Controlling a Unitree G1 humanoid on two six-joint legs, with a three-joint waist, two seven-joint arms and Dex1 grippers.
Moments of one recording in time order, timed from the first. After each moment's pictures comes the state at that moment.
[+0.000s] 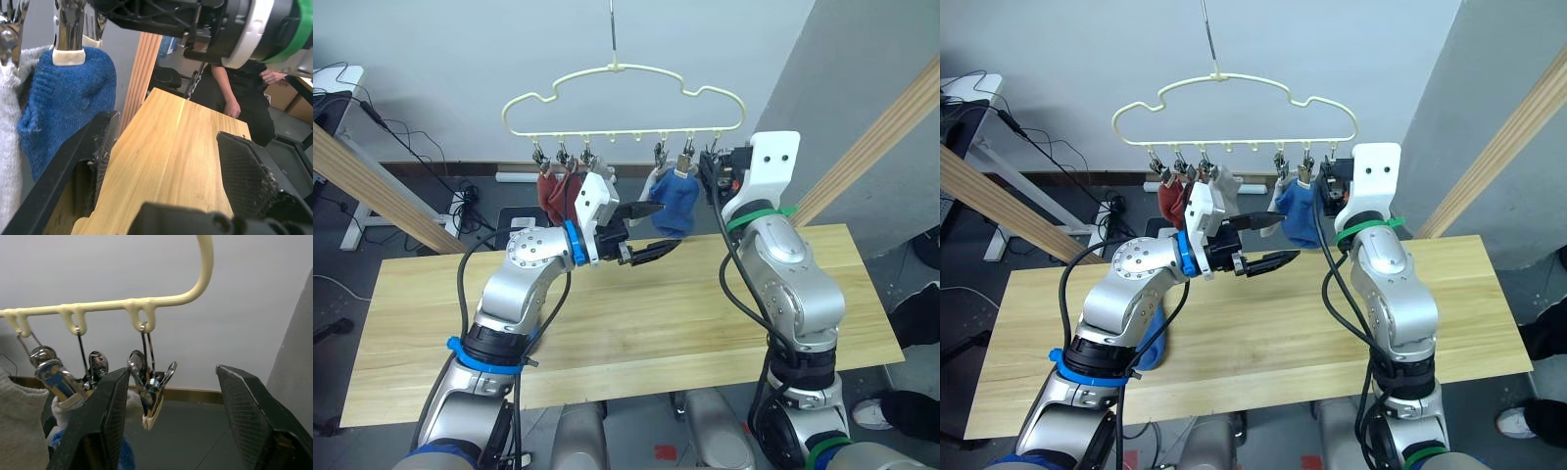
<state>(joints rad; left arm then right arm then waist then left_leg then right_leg) -0.57 0.41 -0.14 -0.07 -0.34 0.30 -0.93 -0.60 -0.01 0.00 -0.41 0.11 0.75 -0.07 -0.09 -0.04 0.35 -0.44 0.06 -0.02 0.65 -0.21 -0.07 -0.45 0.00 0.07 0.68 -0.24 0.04</state>
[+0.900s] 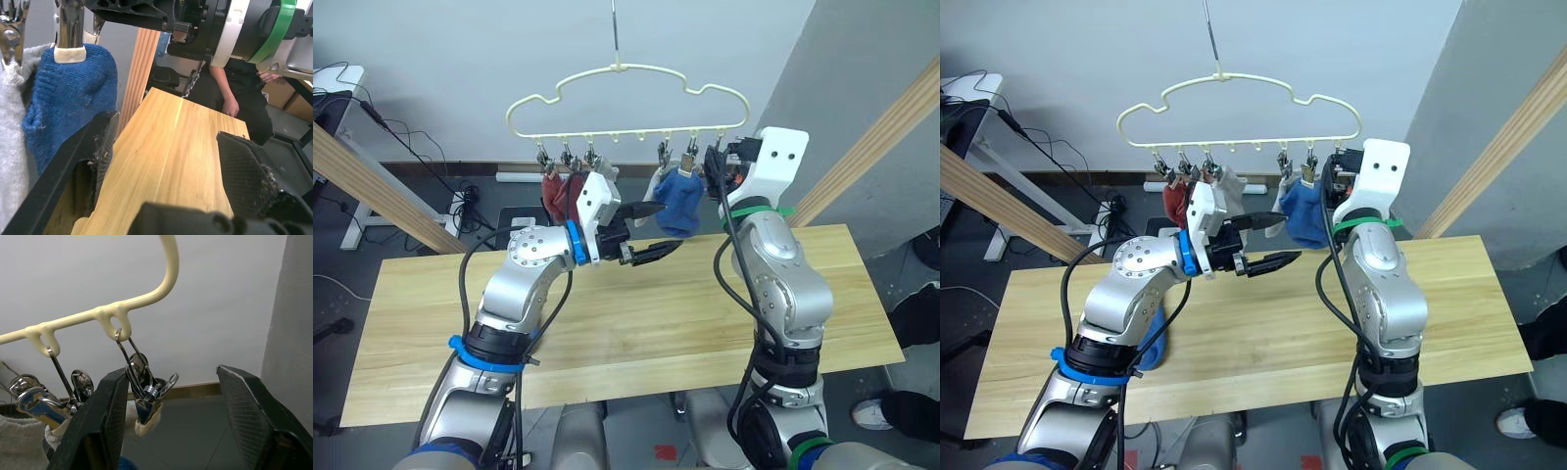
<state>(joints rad) -0.58 0.41 -0.14 -0.06 -0.33 0.29 -0.95 -0.62 0.12 -0.05 -0.41 0.10 0.75 -0.17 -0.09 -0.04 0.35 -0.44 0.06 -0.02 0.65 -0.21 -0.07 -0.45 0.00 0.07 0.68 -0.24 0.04</state>
